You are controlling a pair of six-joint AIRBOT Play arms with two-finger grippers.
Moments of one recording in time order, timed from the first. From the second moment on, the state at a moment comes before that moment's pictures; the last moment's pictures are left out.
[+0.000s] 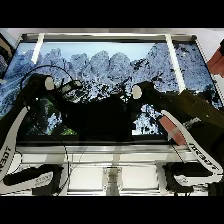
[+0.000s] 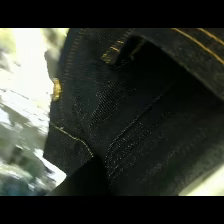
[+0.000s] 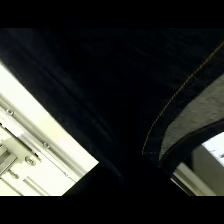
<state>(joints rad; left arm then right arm) -0.17 -1.31 1.17 1.61 -1.35 -0.76 0.57 -1.49 1.27 -1.30 1.50 1.37</state>
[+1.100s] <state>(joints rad) 0.08 -1.28 1.15 1.33 -1.57 -1.02 0.26 -1.44 1.30 -1.12 1.50 1.27</state>
